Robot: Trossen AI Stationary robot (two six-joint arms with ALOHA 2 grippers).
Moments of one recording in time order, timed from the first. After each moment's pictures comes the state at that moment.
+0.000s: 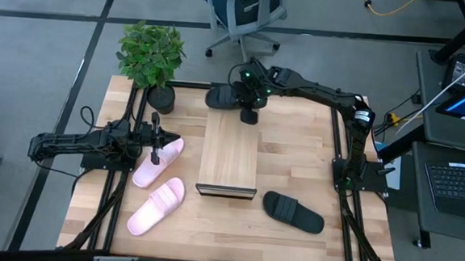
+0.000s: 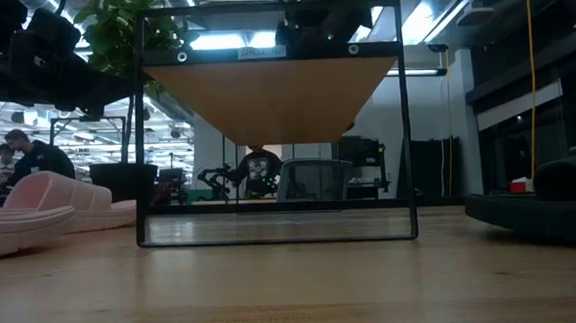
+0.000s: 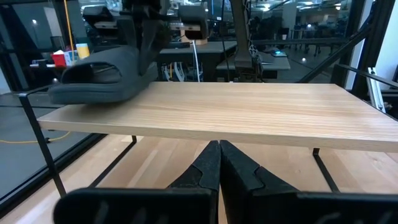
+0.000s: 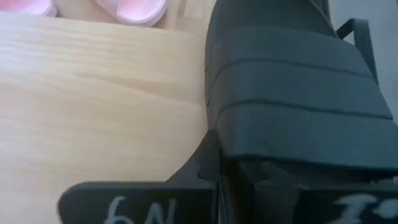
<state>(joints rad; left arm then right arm) 0.17 0.08 0.01 0.05 -0.04 0.03 -0.44 1.94 1.78 -0.75 -0.26 -0.45</state>
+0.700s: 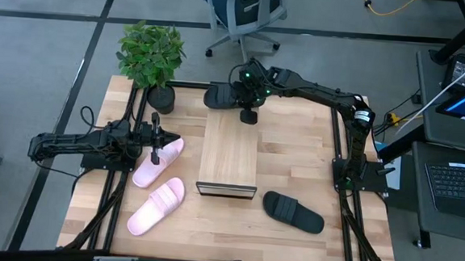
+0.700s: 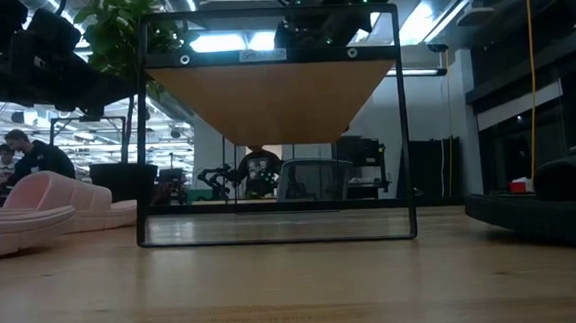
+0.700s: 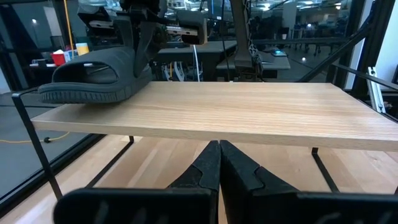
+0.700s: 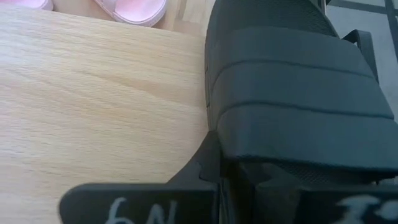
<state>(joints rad) 0.17 0.08 0.01 0.05 -0.04 0.03 -0.44 1.94 1.77 -0.71 -0.26 -0.51</state>
